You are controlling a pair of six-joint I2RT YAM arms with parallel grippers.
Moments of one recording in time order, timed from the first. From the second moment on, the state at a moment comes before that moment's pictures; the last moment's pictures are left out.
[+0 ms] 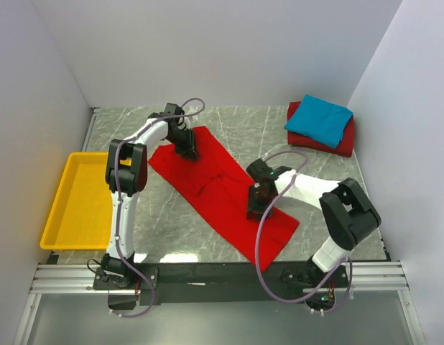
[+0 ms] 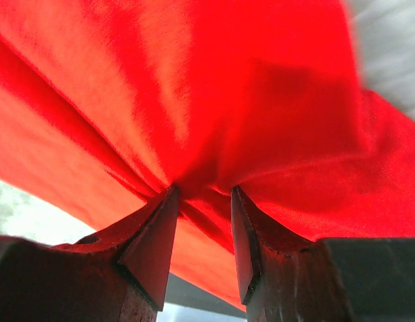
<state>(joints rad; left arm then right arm) -0.24 2.35 1.91 -0.77 0.46 -0.38 0.56 1.62 0.91 -0.65 -0.12 0.72</state>
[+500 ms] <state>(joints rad) -0.24 2.31 2.07 -0.75 0.46 -0.37 0.72 1.57 1.06 -0.79 -0.01 0.82</state>
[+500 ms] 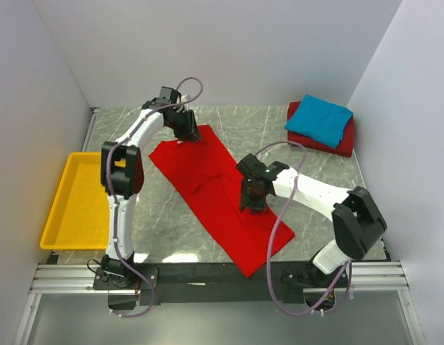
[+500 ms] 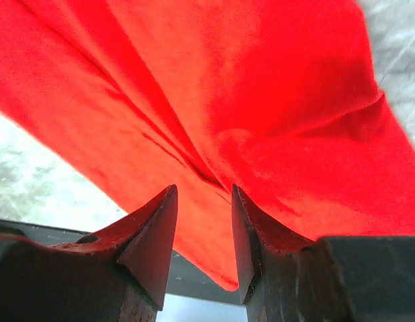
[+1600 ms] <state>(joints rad) -0.23 2.19 1.60 -0.57 0.52 -0.46 0.84 1.58 0.84 -0.49 -0.16 0.82</state>
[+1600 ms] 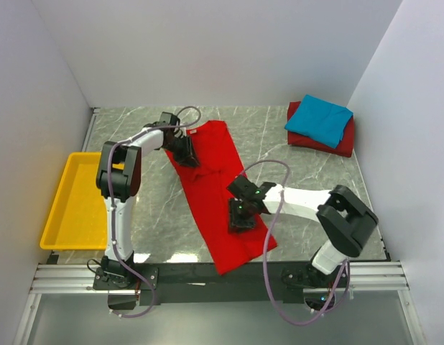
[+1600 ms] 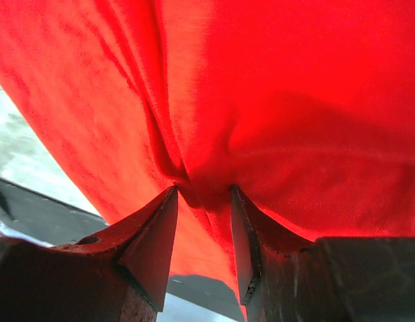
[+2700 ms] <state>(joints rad) -0.25 2.39 1.95 -0.47 0.68 -0.41 0.87 1.68 1.06 -0.52 -0.14 0.84</state>
